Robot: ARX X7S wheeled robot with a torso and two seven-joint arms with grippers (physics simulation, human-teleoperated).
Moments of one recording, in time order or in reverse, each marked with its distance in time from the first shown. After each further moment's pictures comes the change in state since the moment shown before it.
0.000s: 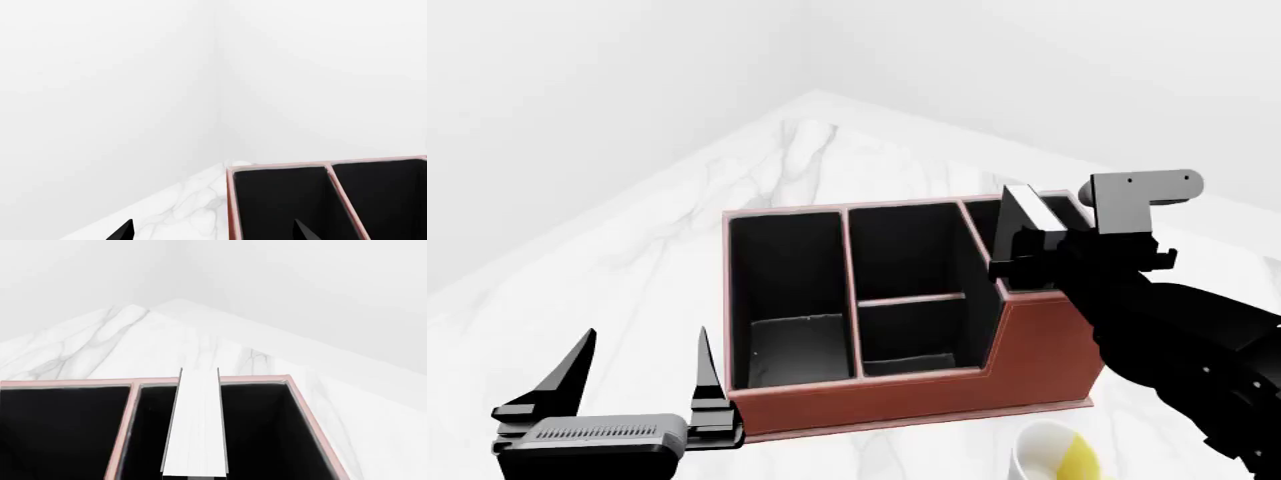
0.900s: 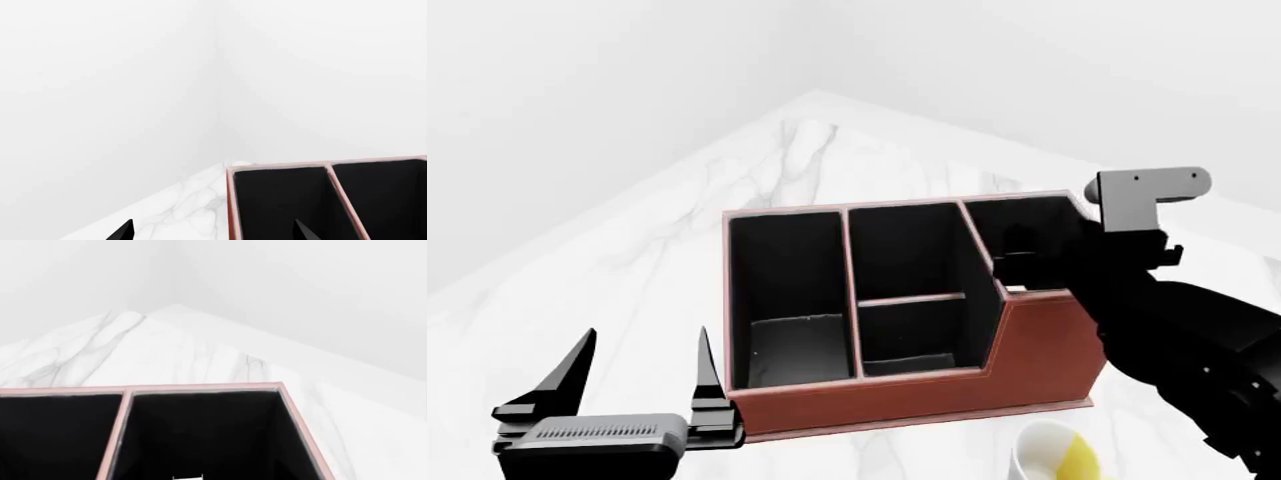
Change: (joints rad) left arm -0.004 -0.006 0.007 -0.001 -0.004 0.001 -0.009; right arm -0.006 -0.001 0.013 0.011 -0.039 -0.020 -0.027
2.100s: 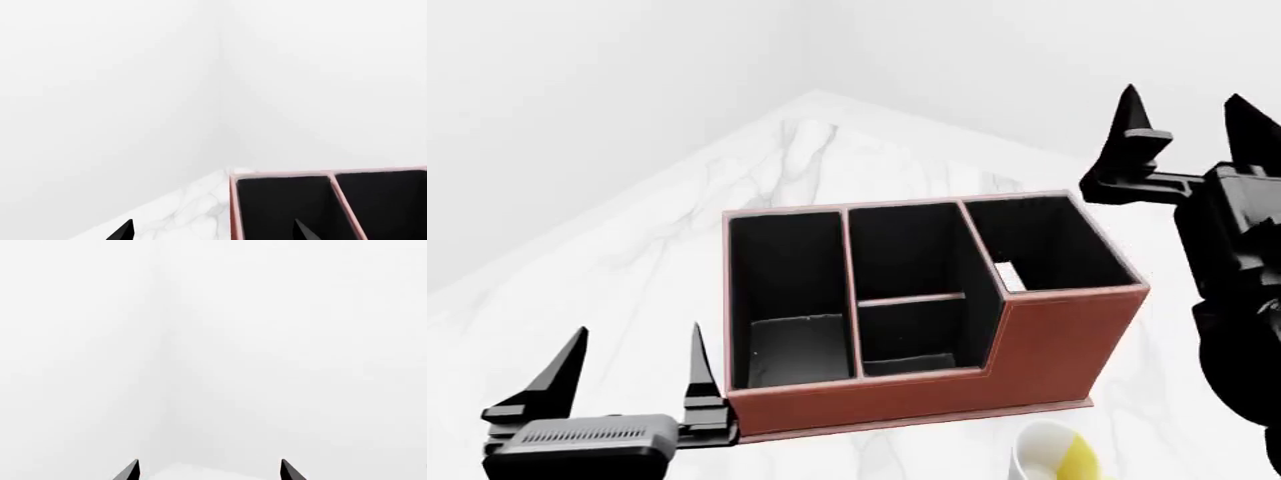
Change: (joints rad) left arm 0.006 -0.008 -0.005 0.004 -0.007 0.031 -0.012; right arm -0.208 0.121 0.291 -0.425 -0.028 -0.364 0.094
